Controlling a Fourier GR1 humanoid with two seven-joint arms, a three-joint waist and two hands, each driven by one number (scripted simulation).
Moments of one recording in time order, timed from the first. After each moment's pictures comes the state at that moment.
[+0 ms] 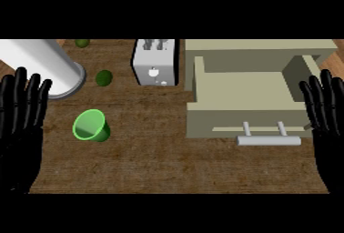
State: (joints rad) left arm -0.02 0.10 -0.02 -2.10 0.00 0.05 0.00; right arm -0.02 -0.10 0.01 -2.10 0.03 0.03 0.00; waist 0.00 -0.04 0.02
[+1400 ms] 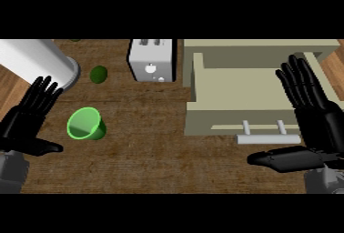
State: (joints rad) left arm -0.24 0.37 0.27 -1.13 0.35 -0.52 -0.24; right arm -0.16 -0.15 -0.05 -1.89 -0.07 0.15 0.04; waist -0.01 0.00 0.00
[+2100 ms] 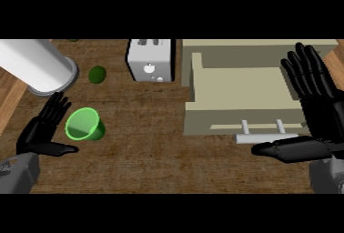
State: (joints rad) left arm -0.40 0.41 0.25 -0.52 0.09 -0.49 -0.64; right arm -0.23 -0.17 -0.08 -1.88 -0.09 0.16 0.08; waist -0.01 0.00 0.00
